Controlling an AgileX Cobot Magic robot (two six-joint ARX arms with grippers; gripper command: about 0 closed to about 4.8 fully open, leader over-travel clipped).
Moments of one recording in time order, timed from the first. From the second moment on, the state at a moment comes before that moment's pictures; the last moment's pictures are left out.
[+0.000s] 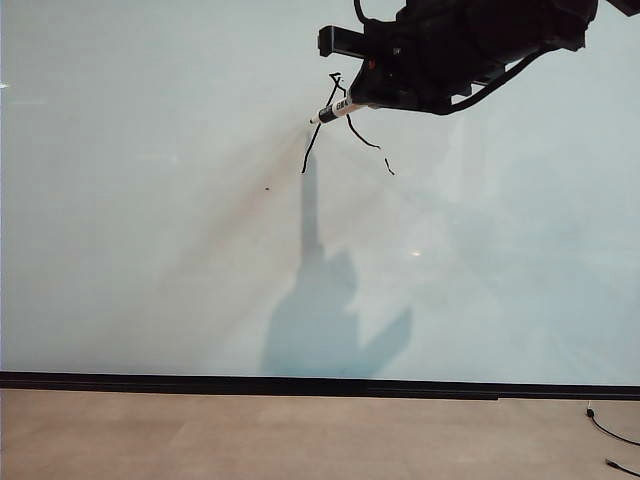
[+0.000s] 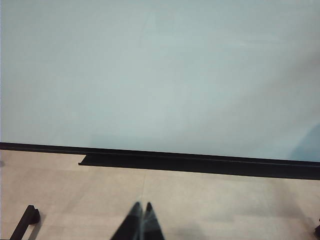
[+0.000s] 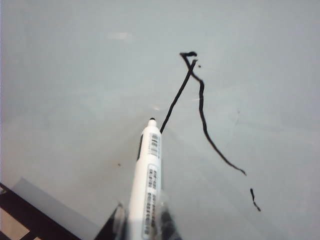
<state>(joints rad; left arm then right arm) 0.00 0.00 0.00 -0.13 0.00 -0.01 0.66 1.43 0.71 0.74 0.14 0.01</state>
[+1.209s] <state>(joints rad) 0.00 0.00 0.00 -0.13 0.00 -0.01 0.65 1.37 0.72 0.65 0.24 -0.03</state>
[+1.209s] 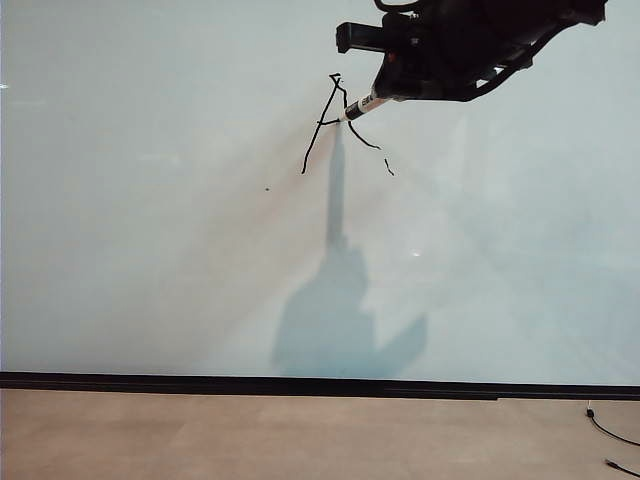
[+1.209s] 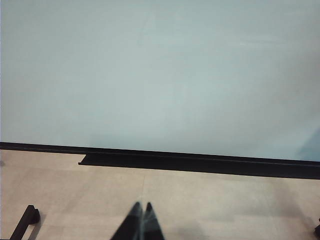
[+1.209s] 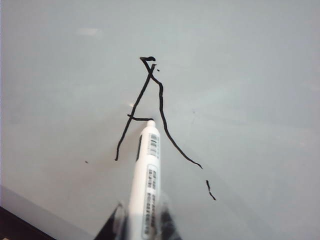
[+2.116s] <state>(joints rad) 0.00 0.00 0.00 -0.13 0.00 -0.01 0.76 0.78 0.34 0.43 0.36 -0.07</state>
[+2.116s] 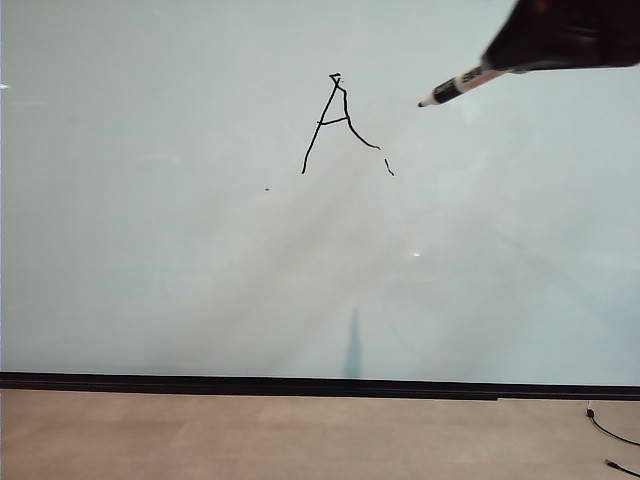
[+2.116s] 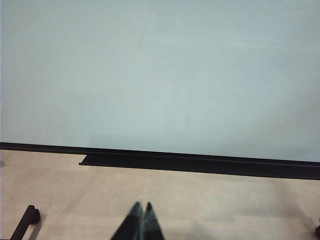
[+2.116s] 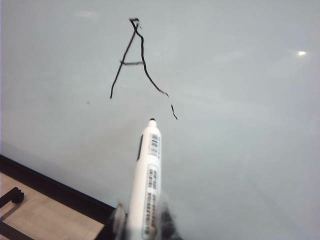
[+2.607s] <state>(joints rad) 0.00 0.00 0.00 -0.13 0.00 -0.01 0.76 0.23 0.04 0.29 0.39 -0.12</state>
